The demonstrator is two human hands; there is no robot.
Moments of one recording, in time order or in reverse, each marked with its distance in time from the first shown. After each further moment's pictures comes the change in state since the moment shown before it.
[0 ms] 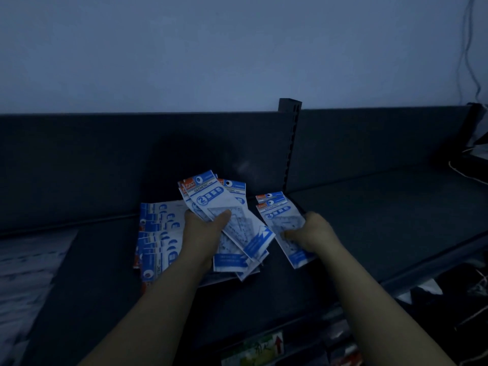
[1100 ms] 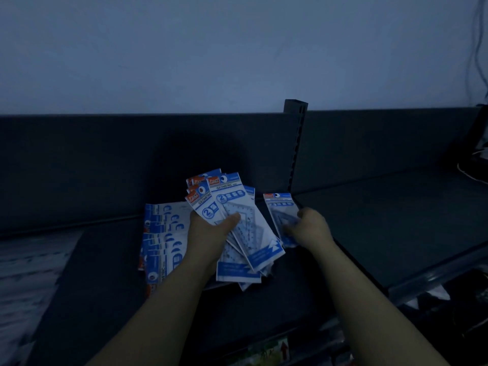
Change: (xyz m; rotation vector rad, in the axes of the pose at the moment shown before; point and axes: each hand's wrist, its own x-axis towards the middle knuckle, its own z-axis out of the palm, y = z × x) left_hand -0.008 0.007 0.004 0.014 -0.010 0.098; right_hand 0.034 -0.001 0.021 -0.074 0.100 -0.089
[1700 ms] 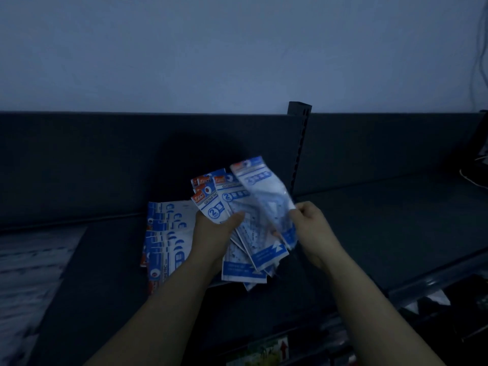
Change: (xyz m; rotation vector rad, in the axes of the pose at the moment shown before) left_hand -0.010 0.010 0.006 -0.045 -0.031 -0.038; right_hand -0.054 -0.028 -0.018 0.728 -0.071 -0.058
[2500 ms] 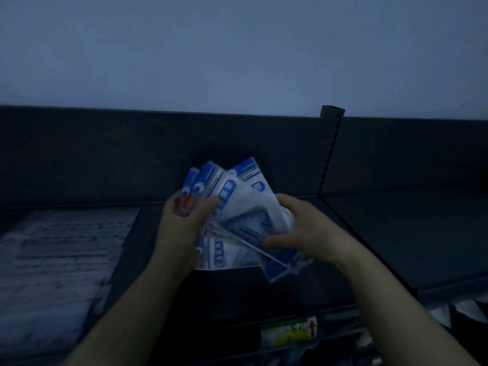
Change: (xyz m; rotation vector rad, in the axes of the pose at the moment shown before) left_hand -0.063 0.059 -0.089 -0.214 0.109 0.122; right_hand -0.073 -0.056 0.029 -0.399 -0.635 -0.358
